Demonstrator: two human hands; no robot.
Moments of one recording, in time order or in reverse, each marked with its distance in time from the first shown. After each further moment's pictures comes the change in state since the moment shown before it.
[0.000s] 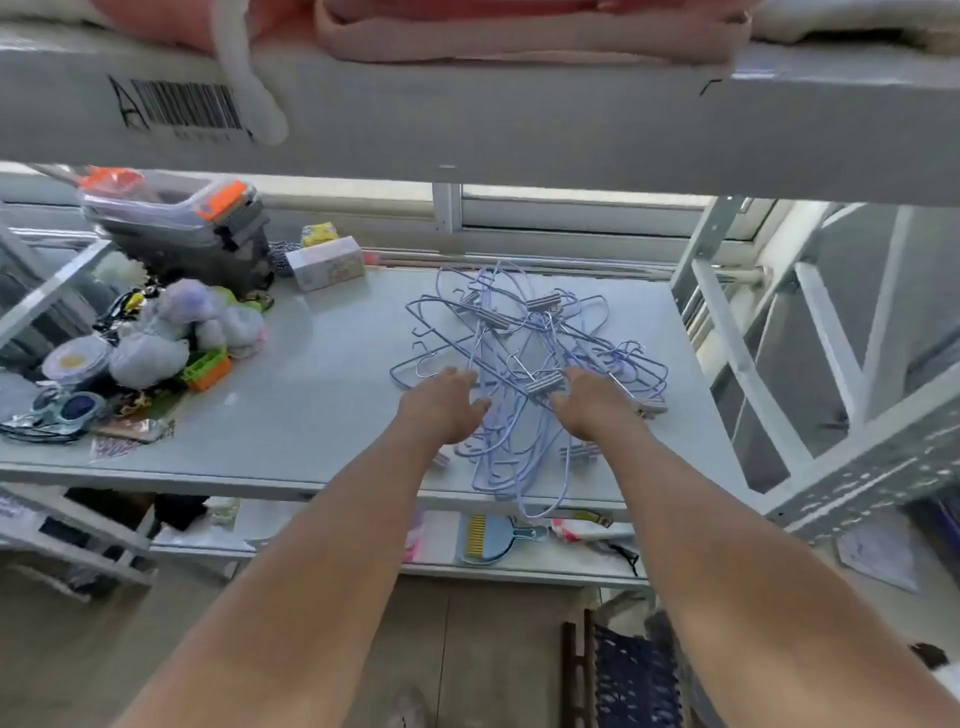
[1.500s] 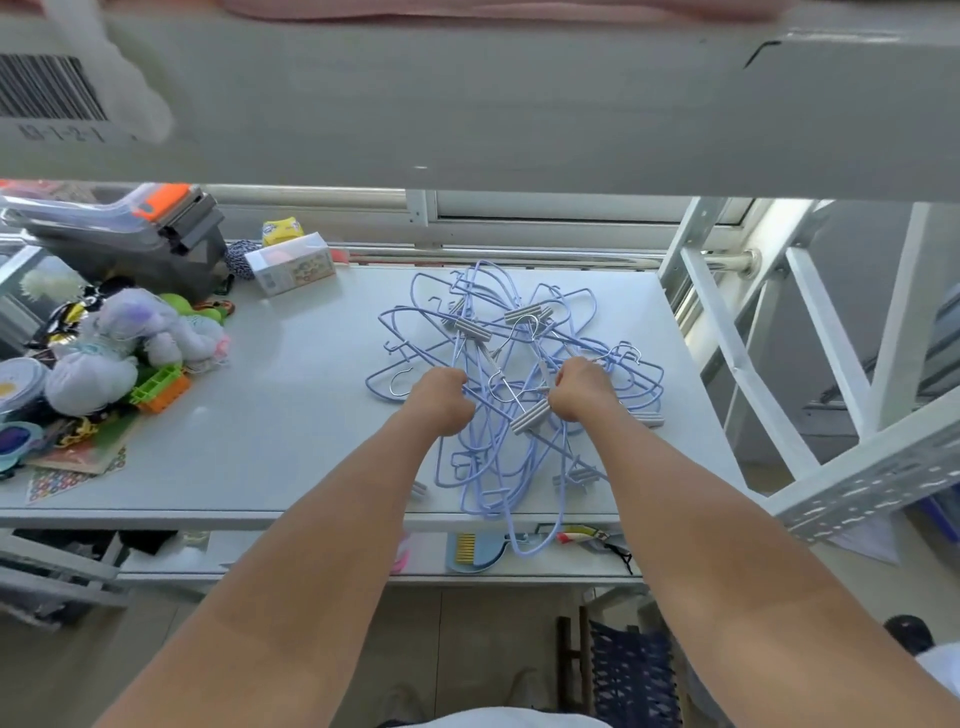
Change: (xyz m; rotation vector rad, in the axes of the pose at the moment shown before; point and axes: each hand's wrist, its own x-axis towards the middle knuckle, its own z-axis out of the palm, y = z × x) left_hand 0.071 -0.004 0.025 -0.151 0.015 -0.019; right_hand 0.056 0.002 0.008 0.136 0.070 0.173
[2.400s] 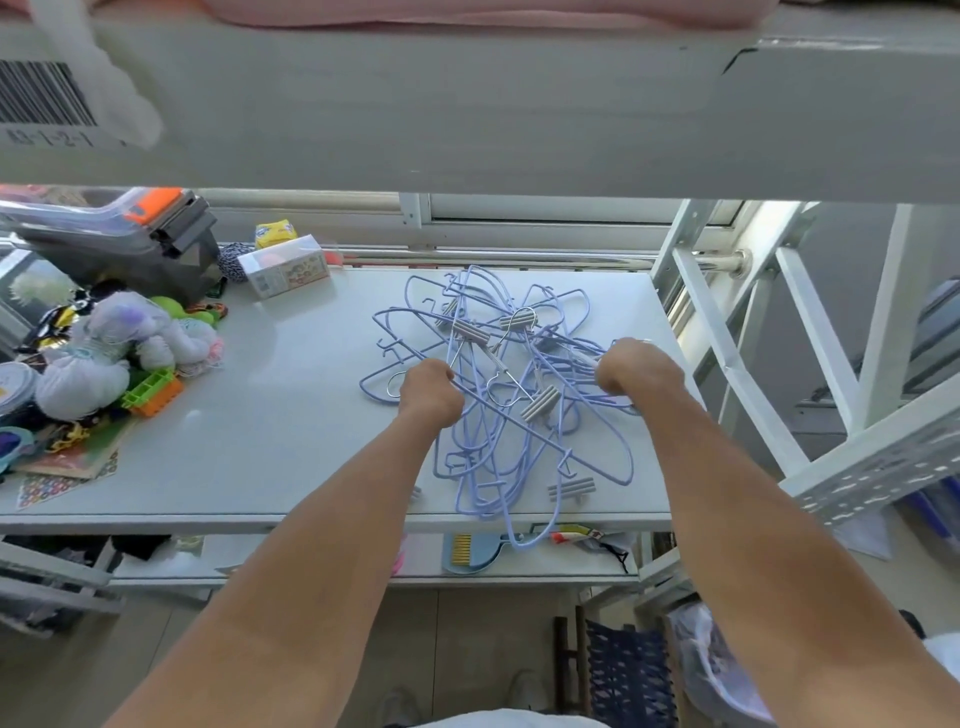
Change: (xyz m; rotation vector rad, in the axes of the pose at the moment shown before) left_hand -0.009 0.012 -0.008 -0.233 0.132 -0.215; right_hand -0.016 0.016 -0.070 -0.203 -0.011 0.190
